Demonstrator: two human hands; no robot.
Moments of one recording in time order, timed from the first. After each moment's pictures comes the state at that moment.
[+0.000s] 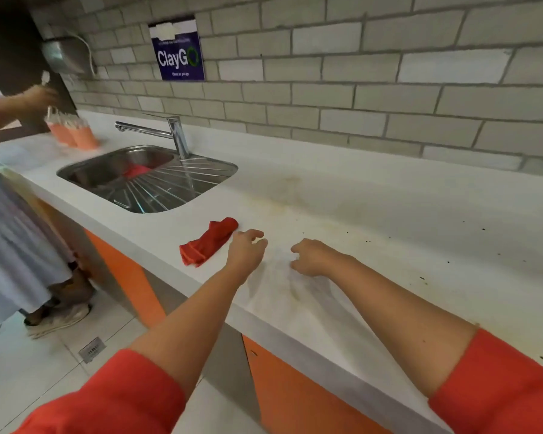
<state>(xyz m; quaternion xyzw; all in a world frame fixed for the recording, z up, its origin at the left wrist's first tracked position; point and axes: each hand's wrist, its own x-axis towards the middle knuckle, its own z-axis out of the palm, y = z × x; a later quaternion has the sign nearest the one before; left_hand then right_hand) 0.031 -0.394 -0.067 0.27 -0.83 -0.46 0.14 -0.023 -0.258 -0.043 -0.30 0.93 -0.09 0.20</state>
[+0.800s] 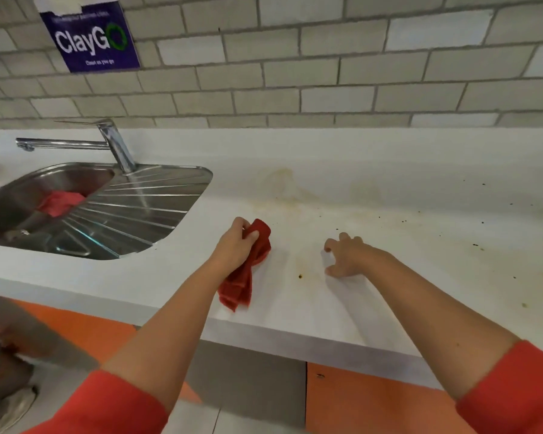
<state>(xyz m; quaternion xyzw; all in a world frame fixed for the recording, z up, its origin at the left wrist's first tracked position) -0.023 -0.567 -0.070 0.08 -0.90 -0.44 0.01 -0.039 -0.347 -0.067 -0.10 0.97 -0.02 0.21</state>
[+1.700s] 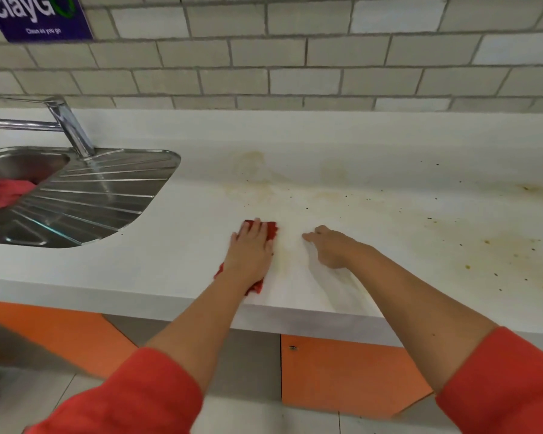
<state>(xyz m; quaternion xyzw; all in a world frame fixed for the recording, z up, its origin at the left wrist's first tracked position) -0.001 -0.499 -0.119 -0.06 -0.99 -0.09 -0.02 -0.009 -0.325 -0.080 -0.10 0.97 -0.06 0.22</state>
